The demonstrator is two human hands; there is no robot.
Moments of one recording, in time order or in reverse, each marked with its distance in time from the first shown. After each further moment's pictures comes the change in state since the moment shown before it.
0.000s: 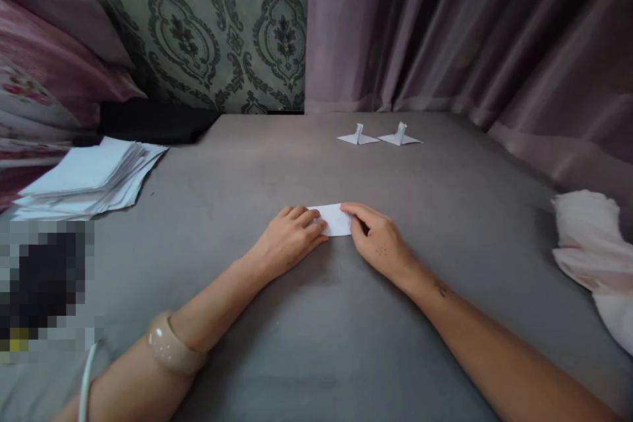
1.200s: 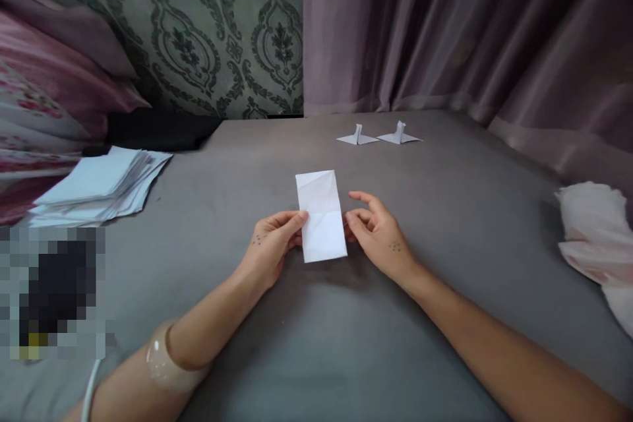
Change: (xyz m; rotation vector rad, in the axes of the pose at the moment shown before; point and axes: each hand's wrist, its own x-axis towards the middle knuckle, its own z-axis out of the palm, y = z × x) left_hand -0.004 0.023 -0.007 -1.611 0.463 -1.018; right_hand -0.002 -0.019 0.004 0.633 -0.009 0.355
